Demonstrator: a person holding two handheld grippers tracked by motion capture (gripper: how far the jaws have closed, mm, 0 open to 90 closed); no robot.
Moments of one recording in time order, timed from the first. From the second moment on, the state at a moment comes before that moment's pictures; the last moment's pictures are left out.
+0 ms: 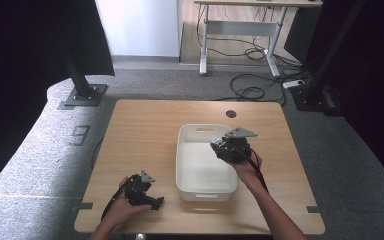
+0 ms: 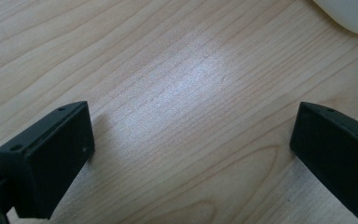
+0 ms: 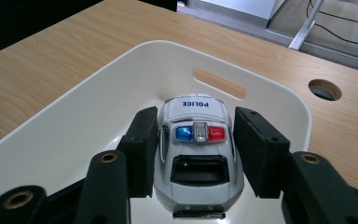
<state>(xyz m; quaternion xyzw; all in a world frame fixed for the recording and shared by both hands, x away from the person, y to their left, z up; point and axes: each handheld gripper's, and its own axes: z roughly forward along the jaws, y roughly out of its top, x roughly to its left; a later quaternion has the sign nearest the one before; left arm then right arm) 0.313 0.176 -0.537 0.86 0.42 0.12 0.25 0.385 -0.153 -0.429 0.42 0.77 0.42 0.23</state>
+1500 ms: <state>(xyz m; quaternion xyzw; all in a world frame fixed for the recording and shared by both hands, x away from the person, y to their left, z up) 0.312 0.176 -0.537 0.86 0.42 0.12 0.25 0.406 -0.128 -0.445 0.43 0.78 0.41 0.21</state>
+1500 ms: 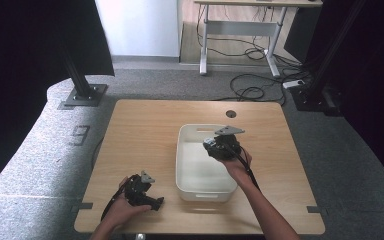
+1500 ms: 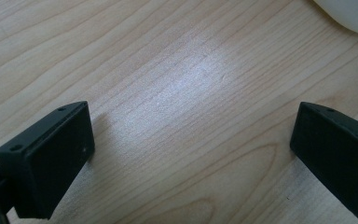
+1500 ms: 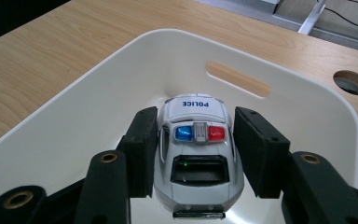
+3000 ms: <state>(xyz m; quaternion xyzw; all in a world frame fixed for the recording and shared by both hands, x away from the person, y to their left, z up) 0.312 0.177 -0.537 0.87 0.42 0.12 0.25 0.433 -0.079 -0.473 0.43 0.80 0.37 0.18</state>
